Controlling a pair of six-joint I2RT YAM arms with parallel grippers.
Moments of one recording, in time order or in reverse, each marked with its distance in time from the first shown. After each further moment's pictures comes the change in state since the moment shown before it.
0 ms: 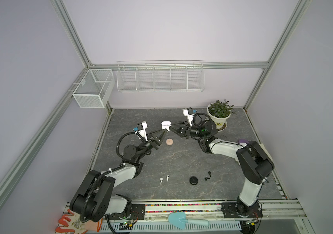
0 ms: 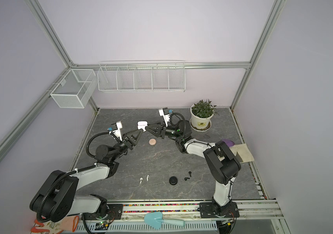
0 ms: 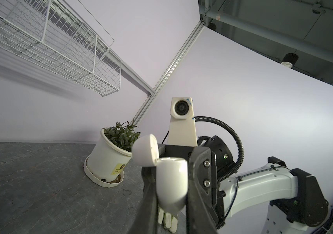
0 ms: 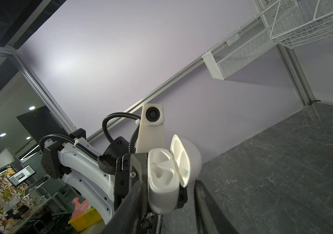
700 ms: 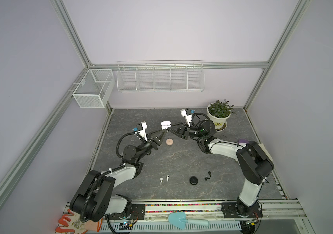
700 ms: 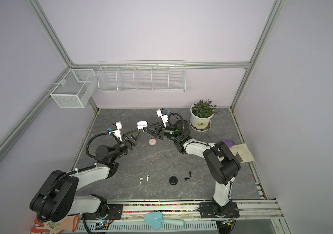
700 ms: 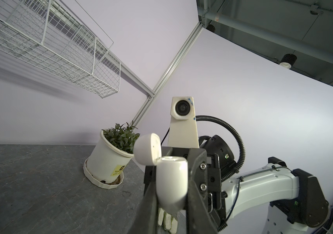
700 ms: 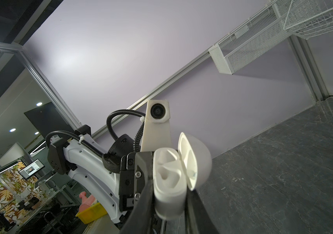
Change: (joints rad) left arm -0.001 0.001 -0.010 0.012 -0.003 0.000; right arm 0.016 0.000 0.008 -0.019 -0.024 0.003
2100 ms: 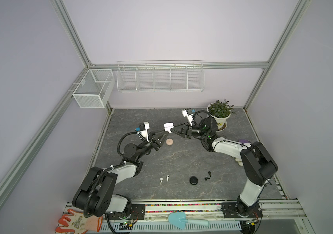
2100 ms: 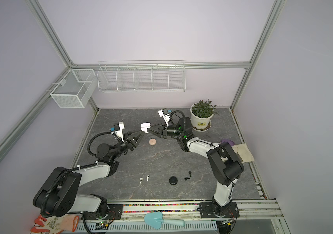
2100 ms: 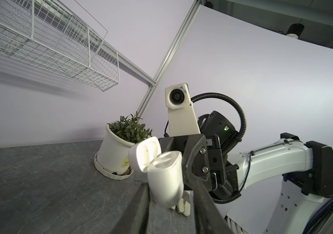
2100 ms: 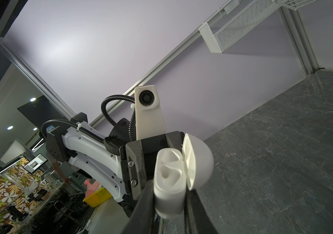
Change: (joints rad) left arm 0.029 0.047 0.018 -0.011 0.095 0.115; right arm -0.055 -0.037 -0.001 -0.188 -0.097 -0.064
